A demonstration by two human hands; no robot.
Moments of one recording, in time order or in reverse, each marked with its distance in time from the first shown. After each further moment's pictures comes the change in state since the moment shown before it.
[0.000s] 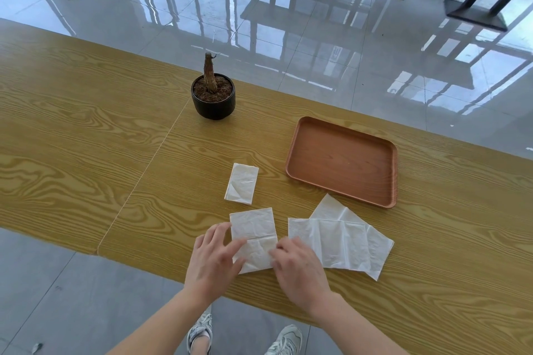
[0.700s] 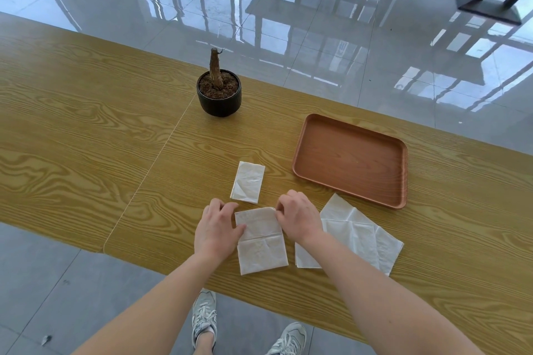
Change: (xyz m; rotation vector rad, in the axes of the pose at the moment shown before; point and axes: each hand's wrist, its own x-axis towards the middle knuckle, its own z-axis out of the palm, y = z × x) left_hand 0.061 -0.011 -0.012 -0.233 -0.050 -0.350; right_hand 0.102 0.019 -0.022 0.116 0.018 0.191
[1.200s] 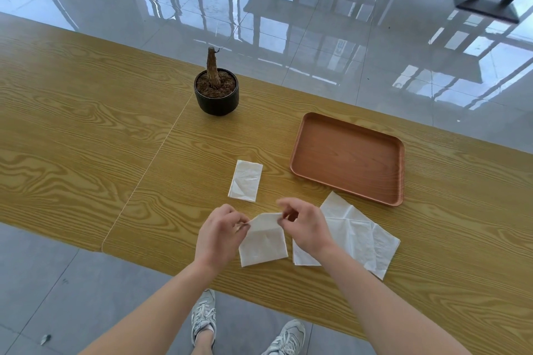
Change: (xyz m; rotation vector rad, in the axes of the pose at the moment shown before) left_hand -0.022 0.012 -0.008 -0.222 0.095 0.205; right_hand -0.036 0.006 -0.018 0.466 0.053 0.088
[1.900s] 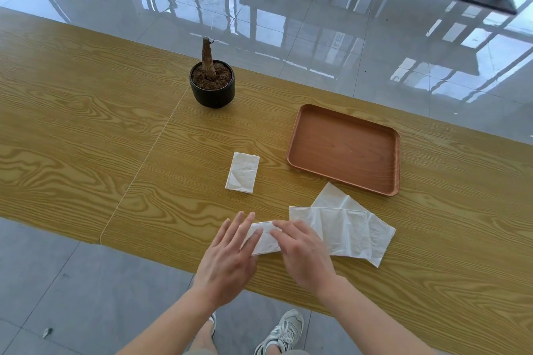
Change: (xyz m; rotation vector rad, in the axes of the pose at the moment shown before) left_hand -0.063 -0.012 0.025 0.453 -0.144 0.418; right_hand -0.063 0.032 0.026 -0.561 -0.016 -0.391
